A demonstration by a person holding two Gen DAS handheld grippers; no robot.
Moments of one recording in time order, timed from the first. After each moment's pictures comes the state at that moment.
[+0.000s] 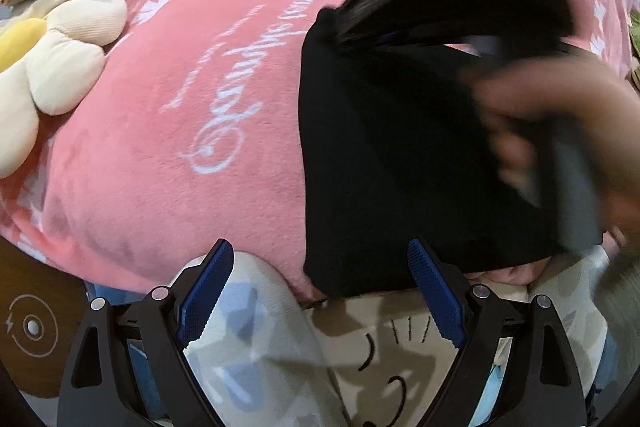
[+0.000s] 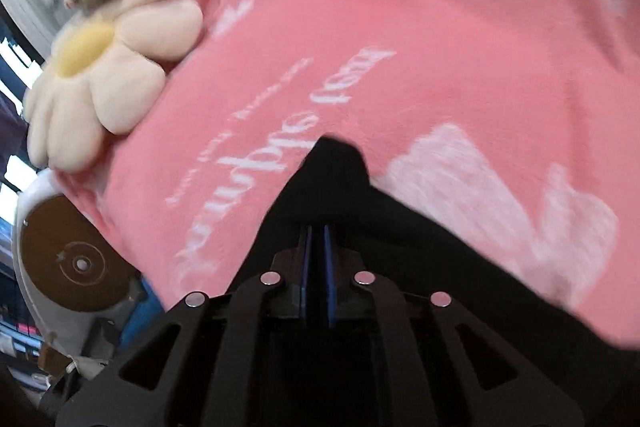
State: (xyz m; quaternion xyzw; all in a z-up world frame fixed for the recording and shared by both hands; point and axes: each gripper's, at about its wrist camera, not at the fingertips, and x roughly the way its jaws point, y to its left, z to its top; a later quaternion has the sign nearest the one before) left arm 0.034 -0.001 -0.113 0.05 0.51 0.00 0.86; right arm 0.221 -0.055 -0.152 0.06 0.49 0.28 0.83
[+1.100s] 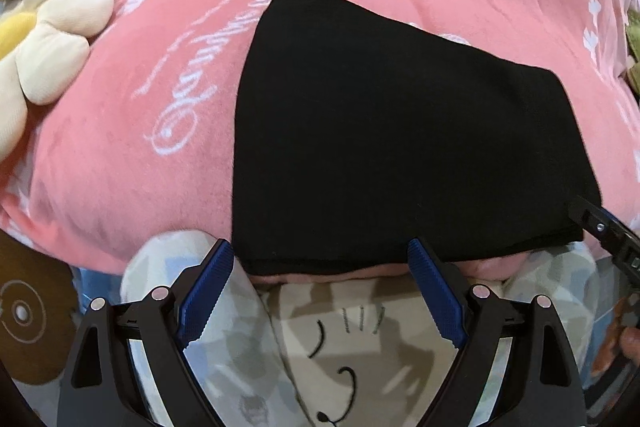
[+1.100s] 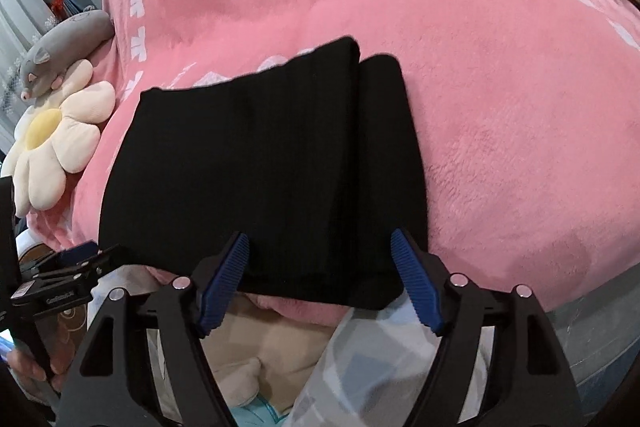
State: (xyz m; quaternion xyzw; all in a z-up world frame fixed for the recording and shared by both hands) left arm 0.029 -0.035 -0.120 0.03 0.53 -0.01 0.85; right arm 0.011 -0.294 -0.166 0.19 0.44 0.08 0.87
